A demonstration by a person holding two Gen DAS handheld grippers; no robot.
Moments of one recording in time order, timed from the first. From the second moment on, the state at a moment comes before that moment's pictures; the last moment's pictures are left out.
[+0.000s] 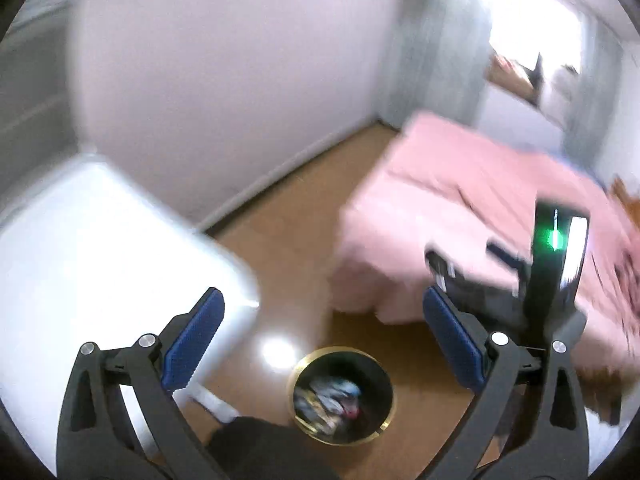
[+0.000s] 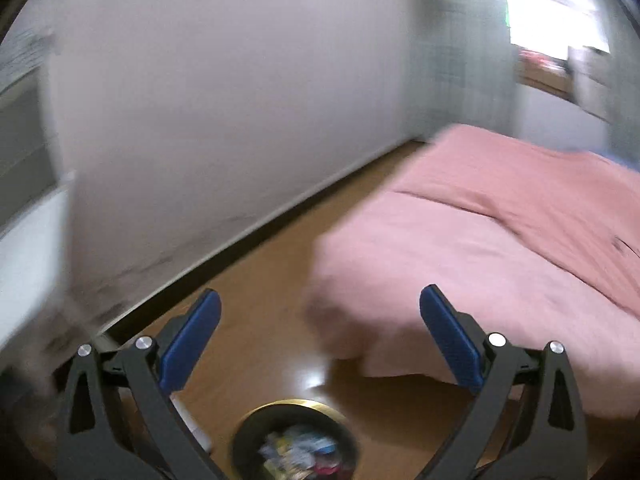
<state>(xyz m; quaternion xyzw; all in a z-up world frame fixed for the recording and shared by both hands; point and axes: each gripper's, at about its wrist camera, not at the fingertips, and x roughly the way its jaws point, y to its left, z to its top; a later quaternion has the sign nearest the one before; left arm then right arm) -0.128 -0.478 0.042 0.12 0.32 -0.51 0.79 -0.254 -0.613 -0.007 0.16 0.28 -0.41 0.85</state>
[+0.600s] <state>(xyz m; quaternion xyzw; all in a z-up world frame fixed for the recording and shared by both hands) 0.070 -0.132 0.053 0.01 0.38 -0.11 0.92 -0.009 -0.376 0.088 0.08 0.30 -0.06 0.95</state>
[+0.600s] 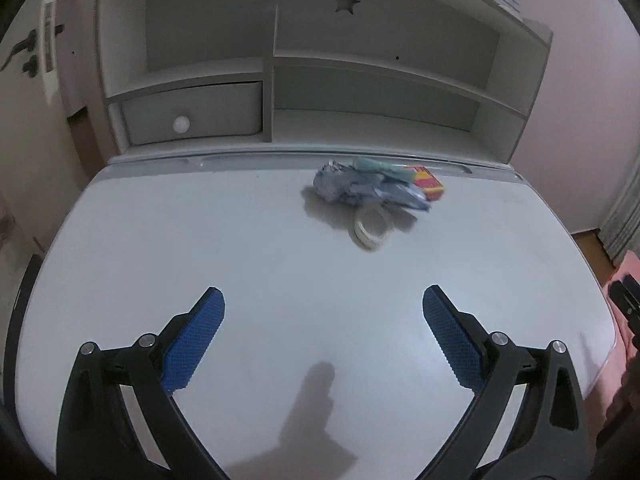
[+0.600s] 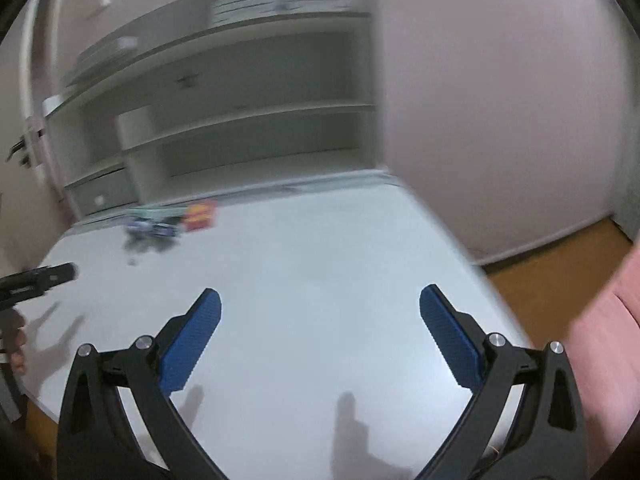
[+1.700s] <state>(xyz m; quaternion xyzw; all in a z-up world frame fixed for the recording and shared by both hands) 0.155 -0.045 0.022 0.03 0.44 -0.11 0.89 0.196 -0.178 0.069 0.06 0.41 0.26 0.87</state>
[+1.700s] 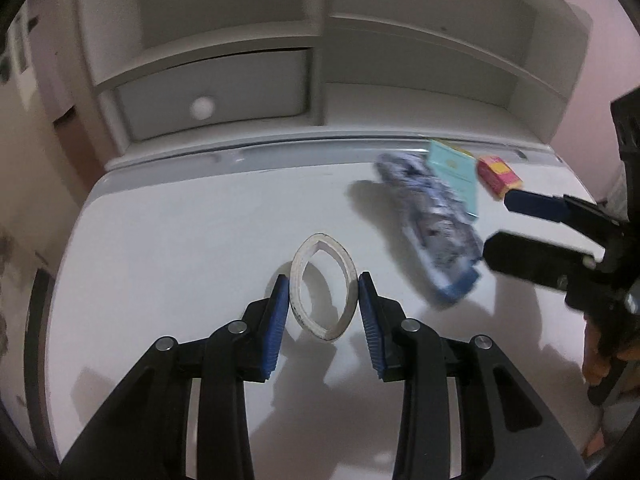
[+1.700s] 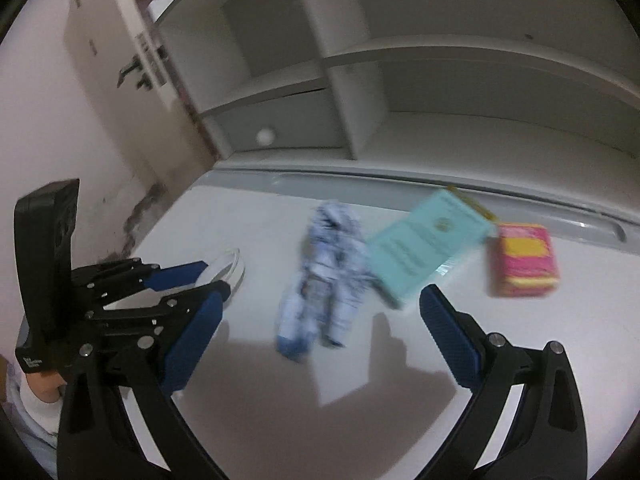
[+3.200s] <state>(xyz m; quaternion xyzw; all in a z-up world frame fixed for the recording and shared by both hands) 0.094 -0.112 0.091 0.06 0.38 -0.15 0.91 0.104 -0.247 0.119 0.08 0.36 0.16 0.92</state>
